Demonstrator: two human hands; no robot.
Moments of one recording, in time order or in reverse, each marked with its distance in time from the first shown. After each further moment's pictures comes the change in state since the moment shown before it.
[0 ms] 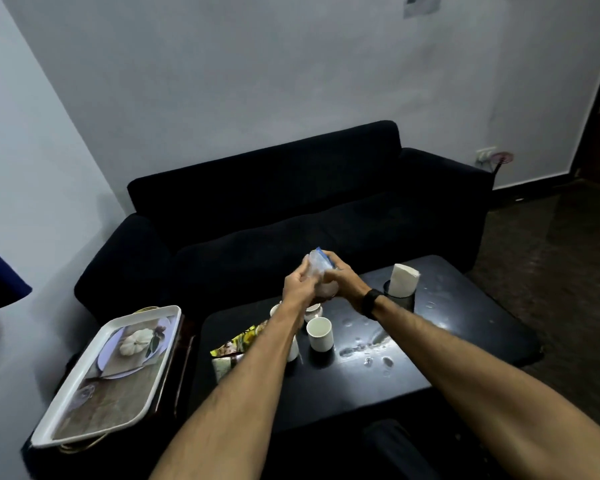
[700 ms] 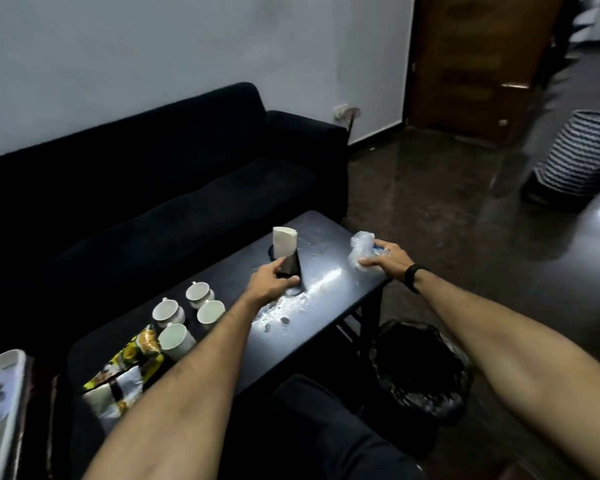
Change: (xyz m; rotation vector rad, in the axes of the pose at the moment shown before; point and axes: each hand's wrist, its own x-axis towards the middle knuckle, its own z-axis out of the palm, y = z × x) left_hand -0.013 -0.056 0.129 0.765 -0.507 0.179; right_hand -0.187 0.056 -0.245 -0.365 0.675 0.420
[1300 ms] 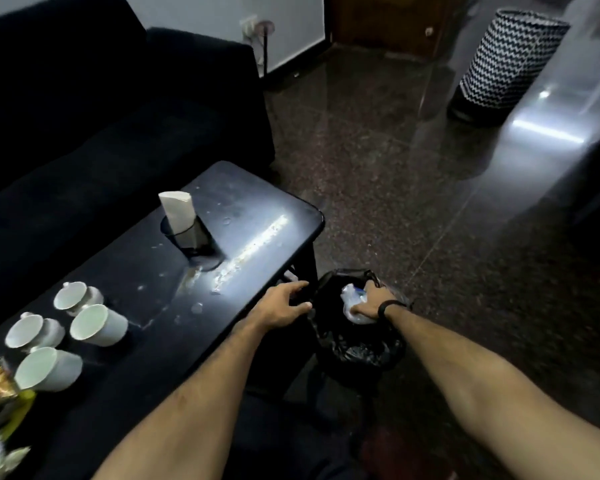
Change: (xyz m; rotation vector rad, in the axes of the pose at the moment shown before) left_hand 0.035 -0.010 0.211 0.301 -0.489 0.166; right_hand -0.014 0.233 -0.019 -0.510 -0.228 0.488
